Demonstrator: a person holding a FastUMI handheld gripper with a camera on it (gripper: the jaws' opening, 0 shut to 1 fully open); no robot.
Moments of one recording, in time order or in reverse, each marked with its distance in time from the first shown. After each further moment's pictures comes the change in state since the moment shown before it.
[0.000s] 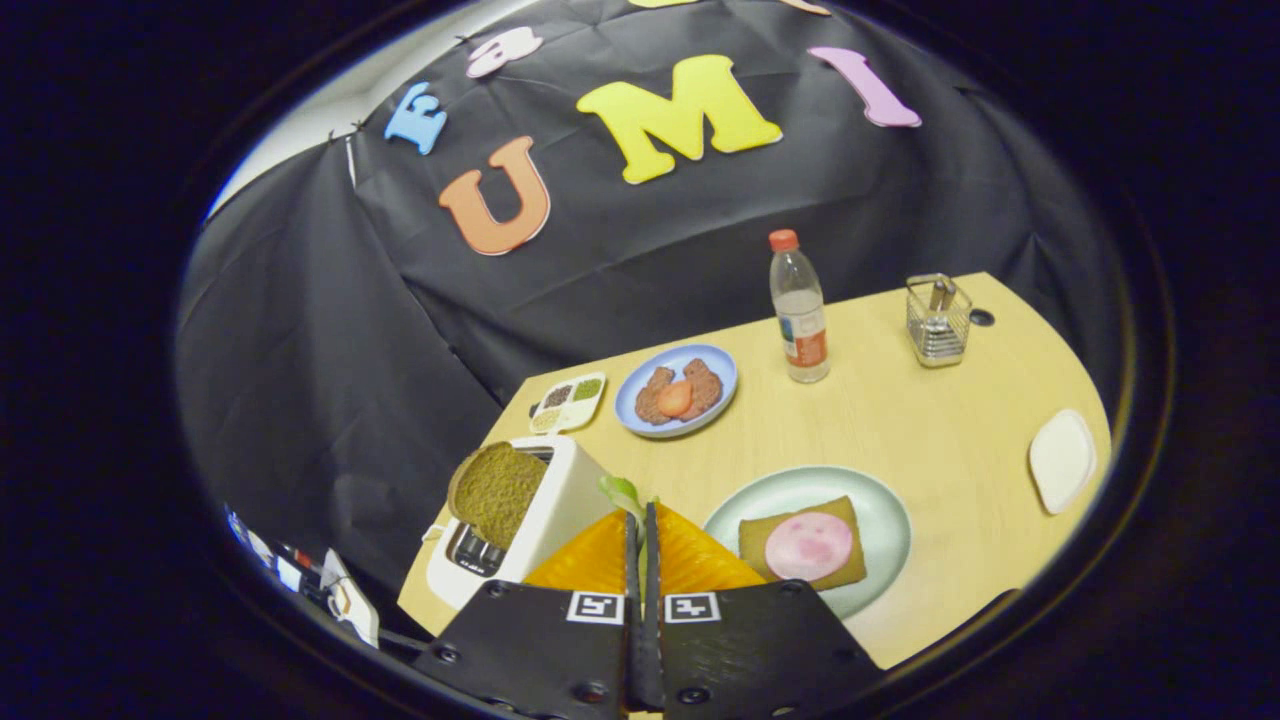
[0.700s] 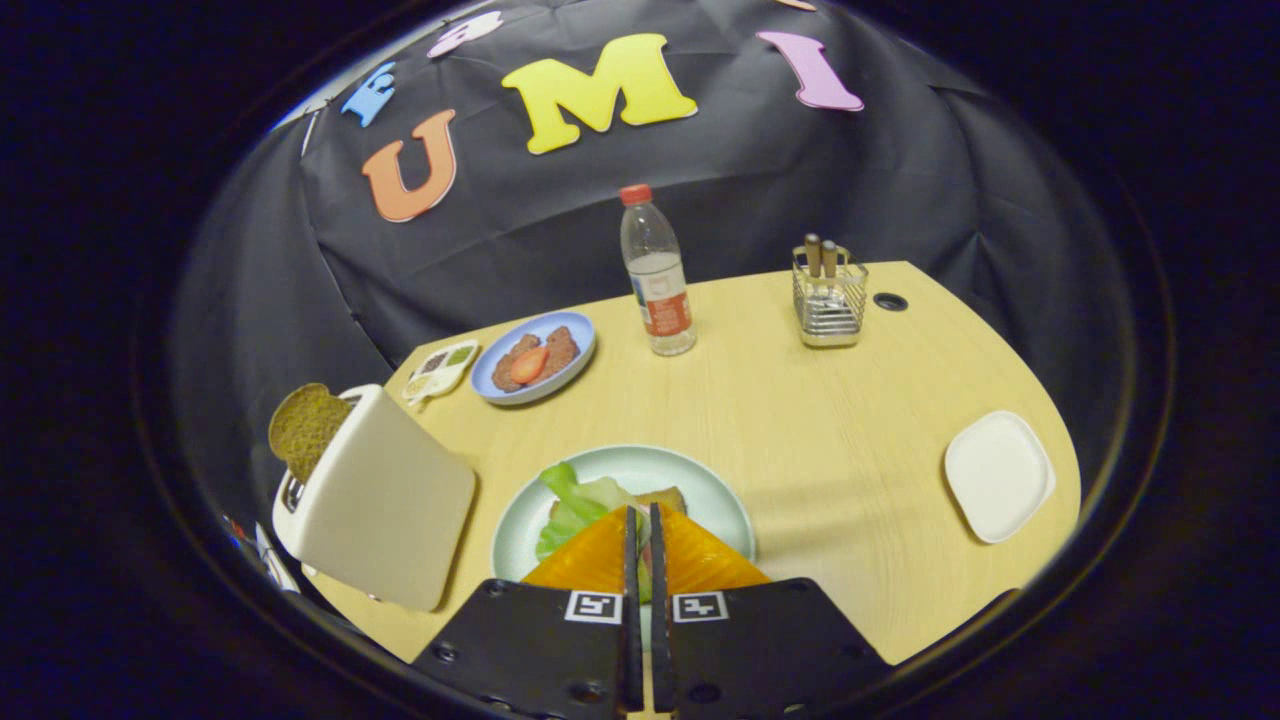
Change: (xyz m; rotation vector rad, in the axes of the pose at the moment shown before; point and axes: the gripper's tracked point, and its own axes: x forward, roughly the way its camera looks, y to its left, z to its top) arm 0.022 -0.150 -0.022 -0.045 0.037 -0.227
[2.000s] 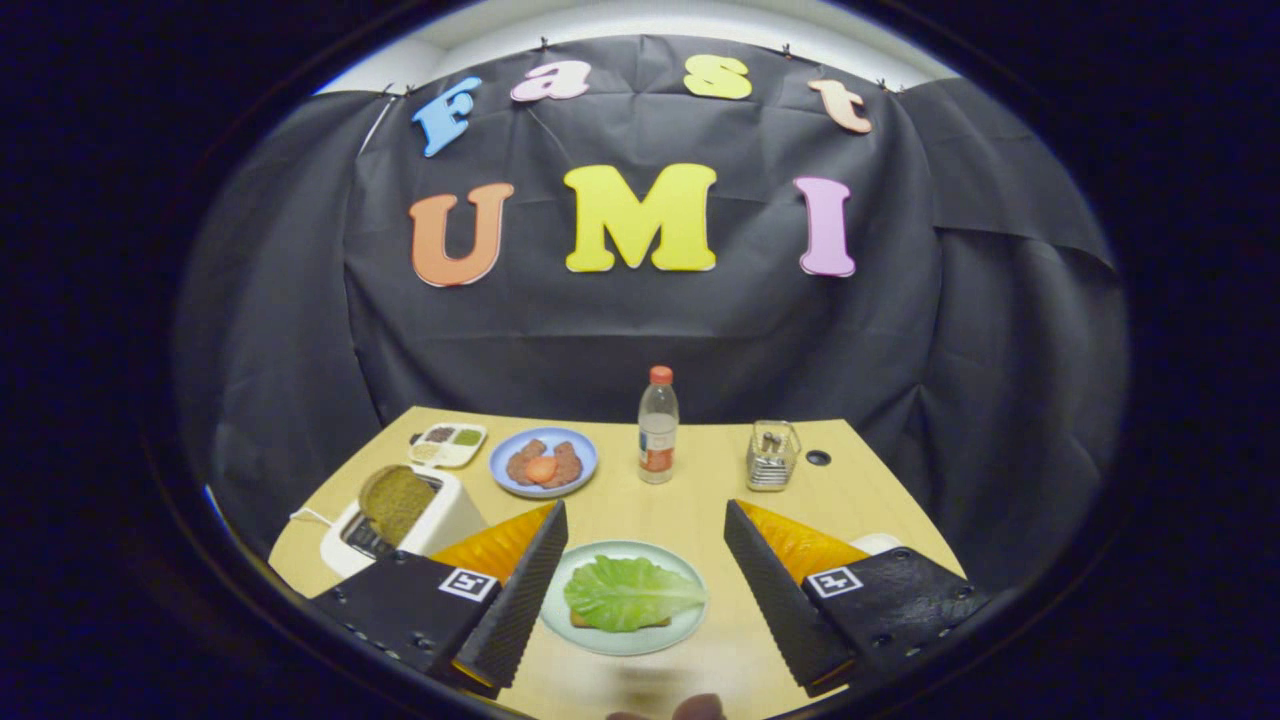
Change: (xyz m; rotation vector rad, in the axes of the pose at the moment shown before) arm -0.156 0.095 0.088 -0.193 -0.371 -0.139
